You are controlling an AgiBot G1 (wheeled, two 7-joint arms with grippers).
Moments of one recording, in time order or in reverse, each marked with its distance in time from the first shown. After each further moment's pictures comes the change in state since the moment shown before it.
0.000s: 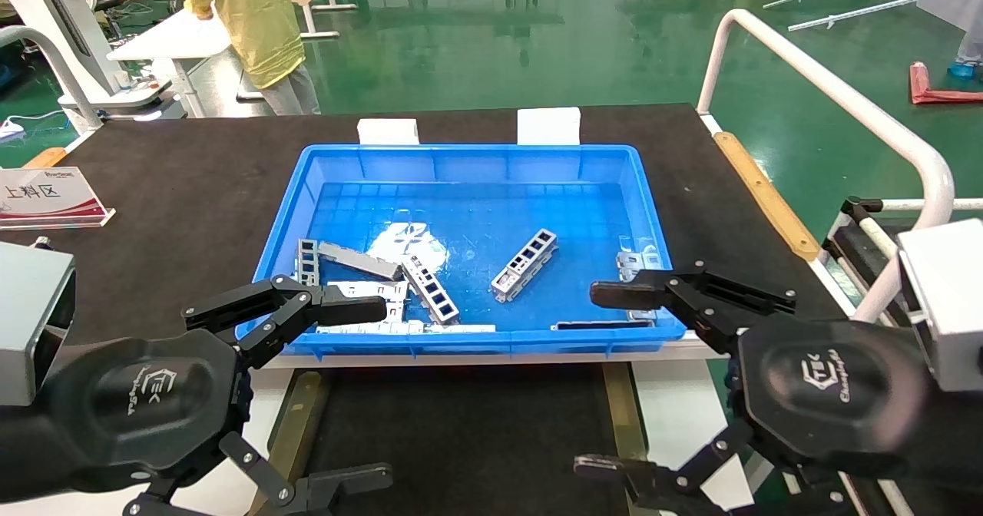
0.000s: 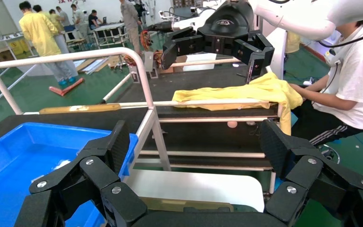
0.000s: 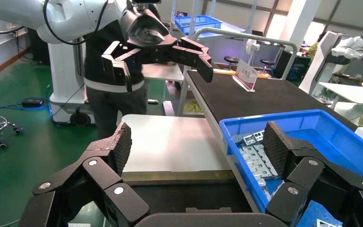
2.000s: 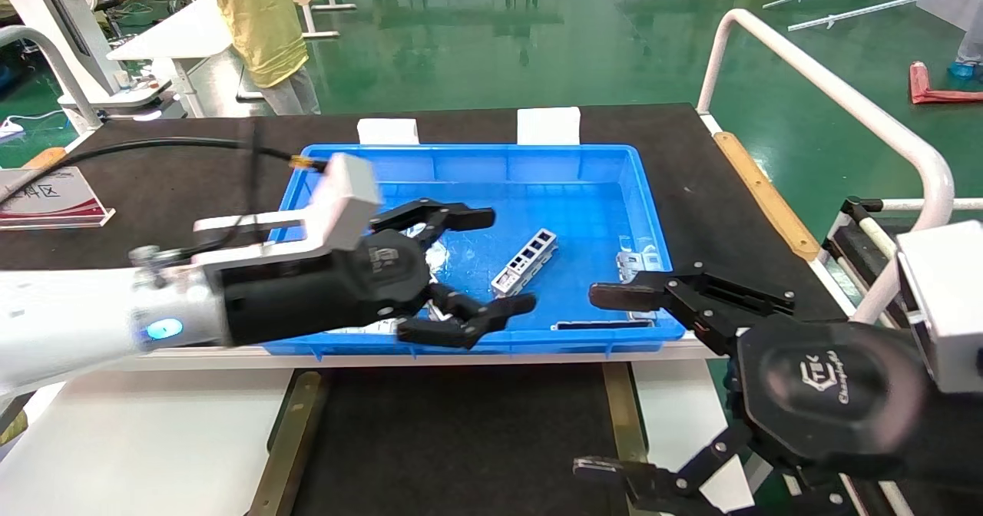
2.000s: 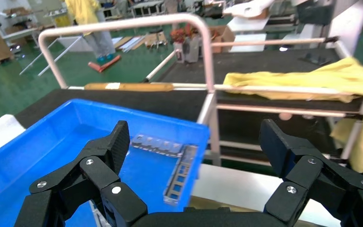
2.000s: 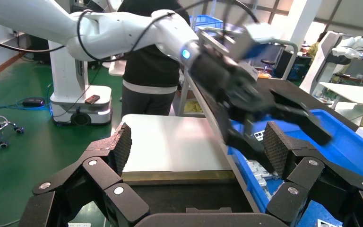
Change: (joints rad) left arm -0.266 0.389 0.186 0.351 0.358 -0.260 0.058; right arm -0.005 -0.009 0.024 0.001 -0.016 -0.009 0.012
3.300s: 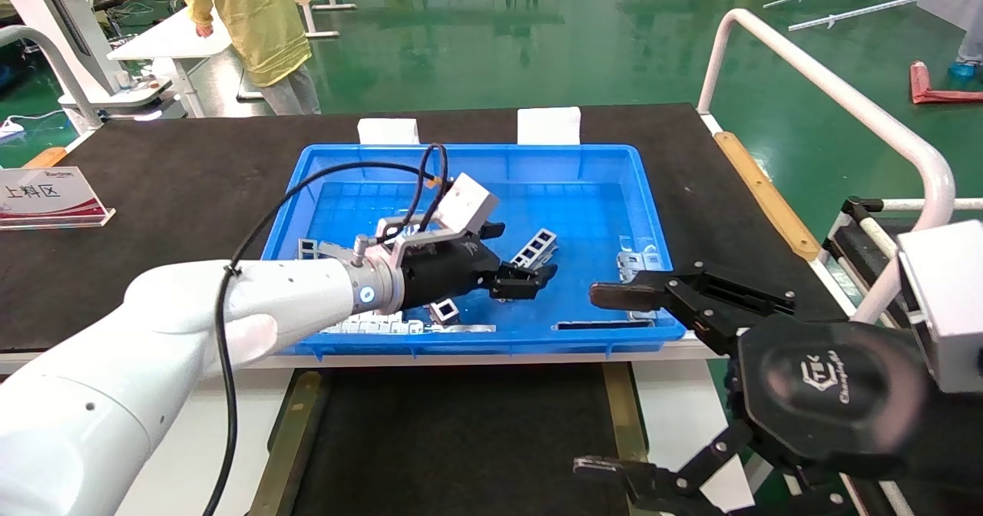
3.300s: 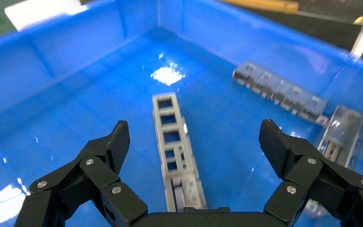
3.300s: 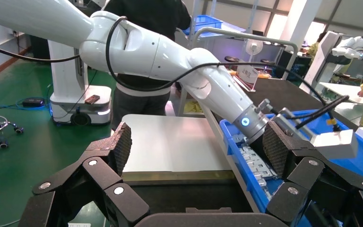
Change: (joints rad) left arm -0.164 0.371 0.321 0.555 0.061 -0.494 0.059; right arm 0.001 0.001 -0.003 0.000 0.002 0.001 -0.001
